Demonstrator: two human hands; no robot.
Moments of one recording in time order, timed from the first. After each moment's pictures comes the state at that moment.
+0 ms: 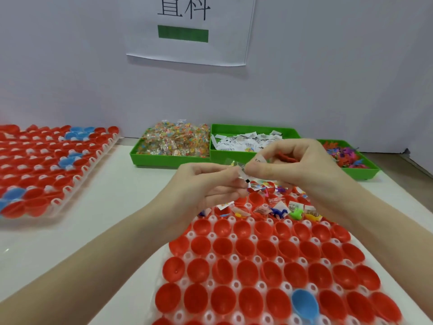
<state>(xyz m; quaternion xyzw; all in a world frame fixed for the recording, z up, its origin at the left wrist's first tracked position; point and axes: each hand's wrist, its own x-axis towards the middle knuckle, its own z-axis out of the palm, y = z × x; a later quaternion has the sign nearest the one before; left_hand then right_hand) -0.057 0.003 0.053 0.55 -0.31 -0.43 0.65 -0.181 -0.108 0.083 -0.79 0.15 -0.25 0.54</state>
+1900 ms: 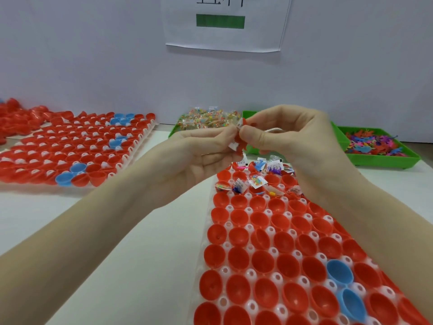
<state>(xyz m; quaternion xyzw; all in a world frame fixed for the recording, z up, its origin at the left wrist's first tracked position) -0.038 0.062 0.081 0.54 -0.28 -0.40 0.69 -0.146 -0.043 0.090 -0.72 0.12 -0.34 0.60</state>
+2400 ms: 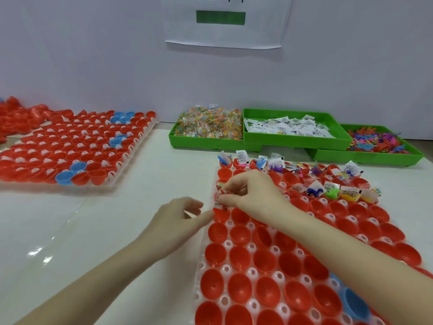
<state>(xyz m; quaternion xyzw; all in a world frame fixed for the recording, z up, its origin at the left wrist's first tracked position) -0.028 0.092 -0.019 0.85 -0.33 -0.18 0.37 -0.115 -0.046 0.005 -0.90 0.19 -0.15 0.37</state>
